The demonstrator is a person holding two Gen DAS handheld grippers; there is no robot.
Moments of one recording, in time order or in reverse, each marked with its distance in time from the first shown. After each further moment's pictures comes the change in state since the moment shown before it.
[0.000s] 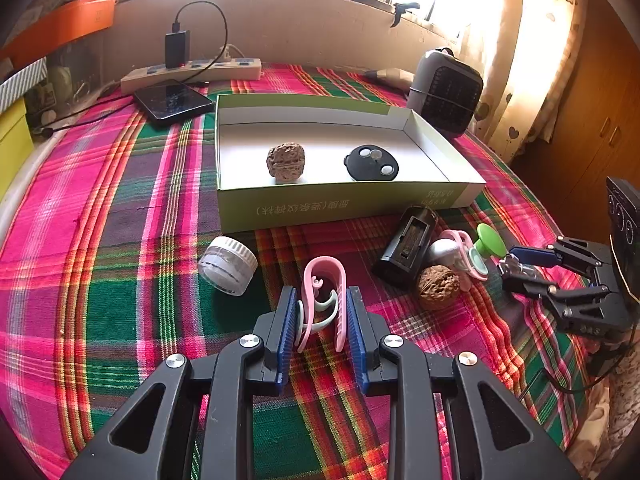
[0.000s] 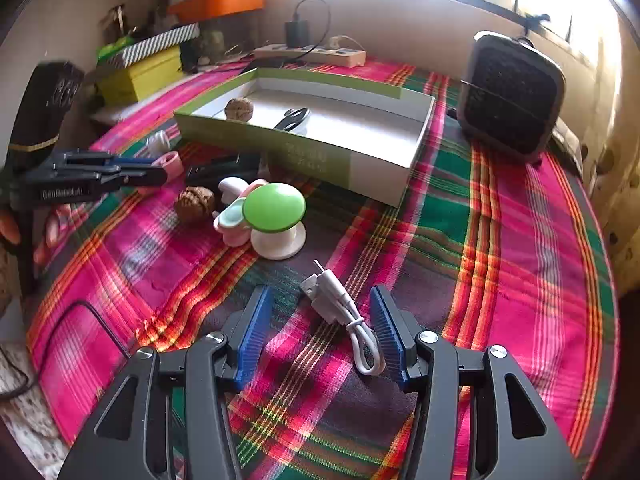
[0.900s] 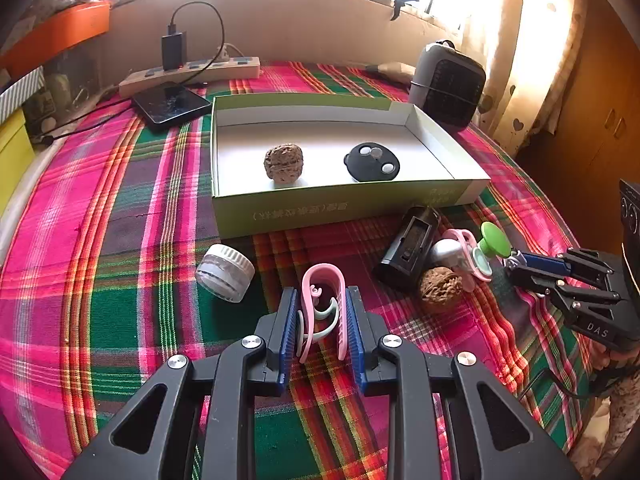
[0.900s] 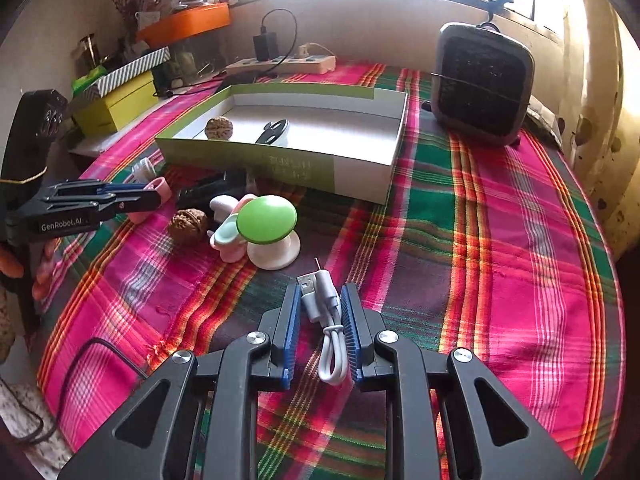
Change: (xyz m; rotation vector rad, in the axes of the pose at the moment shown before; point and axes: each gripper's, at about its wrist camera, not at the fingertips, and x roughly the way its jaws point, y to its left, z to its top) left arm 0.003 -0.005 0.006 0.022 0.022 0.032; right arm -0.005 0.005 -0.002 0.125 -0.030 -0.022
